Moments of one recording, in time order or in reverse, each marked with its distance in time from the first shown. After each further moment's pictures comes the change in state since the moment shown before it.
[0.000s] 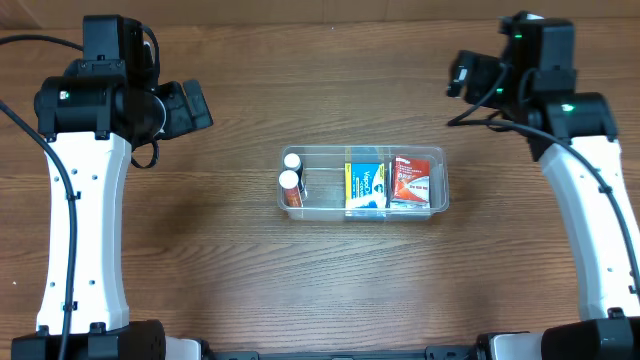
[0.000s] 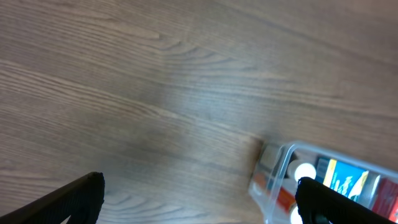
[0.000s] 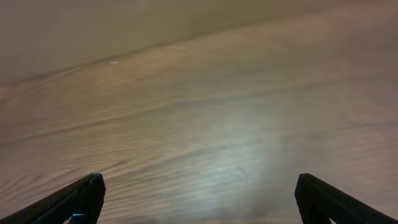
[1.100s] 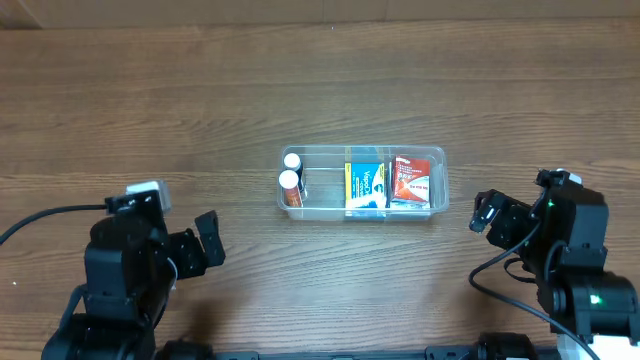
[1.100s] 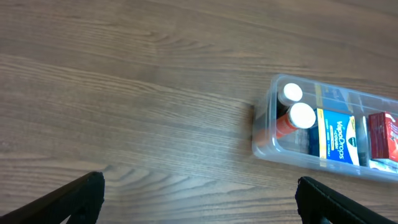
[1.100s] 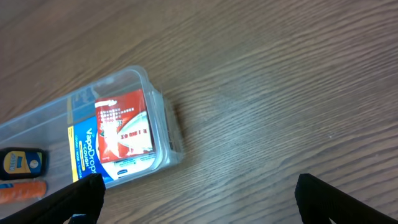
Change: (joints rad) left arm -0.138 -0.920 -0.785 0.235 -0.077 0.003; right arm -0.089 -0.763 -0.673 -0.171 -0.031 0.100
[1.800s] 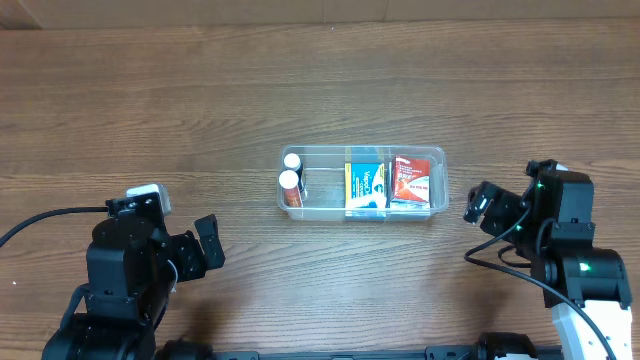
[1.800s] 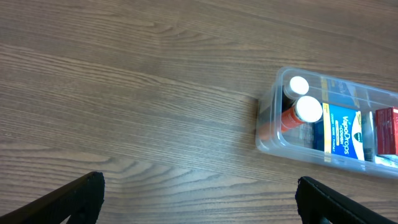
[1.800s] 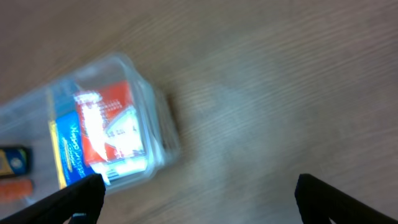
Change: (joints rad) left arm 0.000 0.002 -0.003 -0.023 -0.004 -0.007; right arm 0.000 0.116 -0.017 0.072 -0.021 0.002
